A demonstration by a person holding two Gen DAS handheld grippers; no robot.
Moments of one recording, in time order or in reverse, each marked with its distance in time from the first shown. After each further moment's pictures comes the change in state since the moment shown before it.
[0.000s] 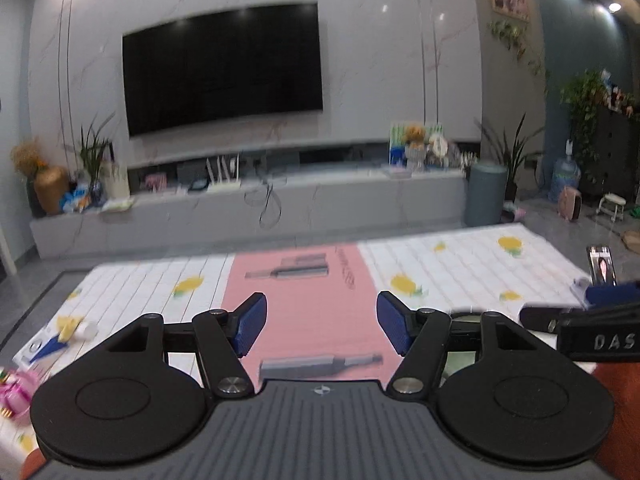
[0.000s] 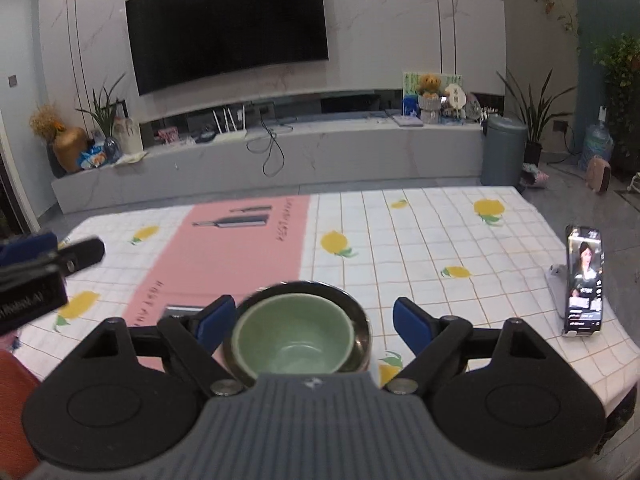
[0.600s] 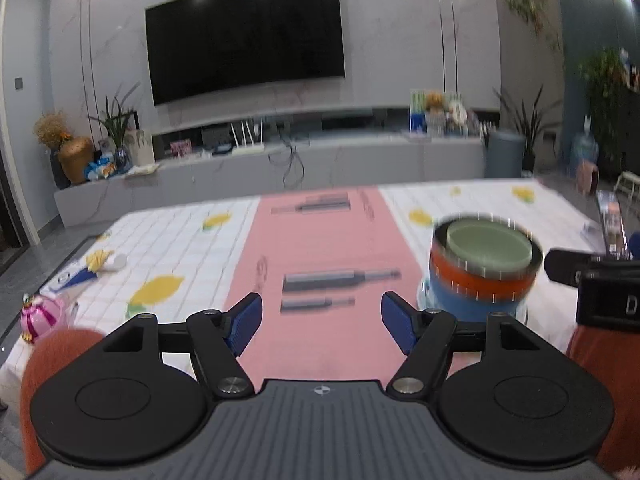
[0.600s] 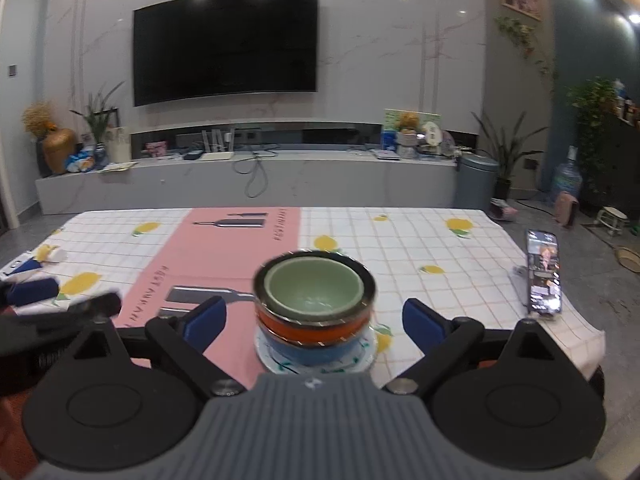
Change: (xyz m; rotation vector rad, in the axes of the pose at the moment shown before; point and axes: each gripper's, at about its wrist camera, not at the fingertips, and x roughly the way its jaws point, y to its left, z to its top) left arm -0.019 0.001 -0.080 -0.006 0.074 0.063; right arm -0.056 0.042 -0.075 -0.055 -0.085 -0.104
